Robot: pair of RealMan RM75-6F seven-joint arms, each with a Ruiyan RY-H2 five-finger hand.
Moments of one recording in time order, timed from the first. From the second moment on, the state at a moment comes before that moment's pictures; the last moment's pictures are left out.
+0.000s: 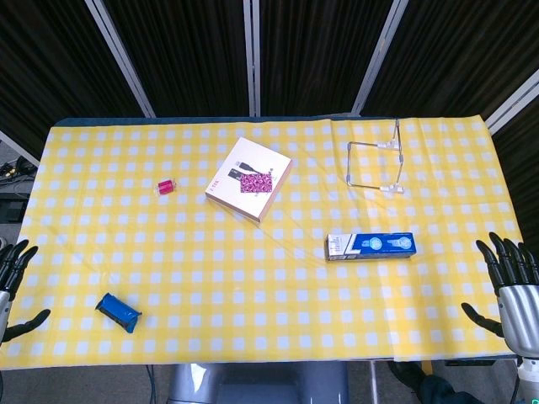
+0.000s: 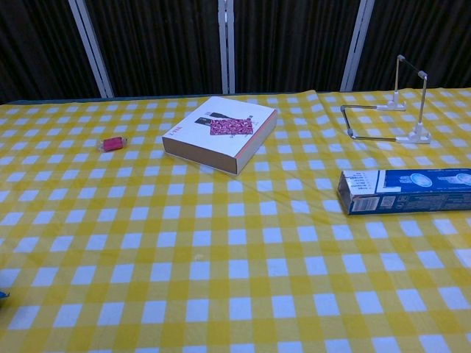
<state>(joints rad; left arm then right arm) 0.01 -1.00 0.02 -1.74 1.66 1.62 0.08 0.01 -0.98 0.07 -1.81 -1.62 1.62 -0.14</state>
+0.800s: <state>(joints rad) -0.03 -1.02 -0.01 -1.74 1.57 1.54 0.13 0.34 -1.03 0.12 -1.63 -1.47 1.02 -0.04</state>
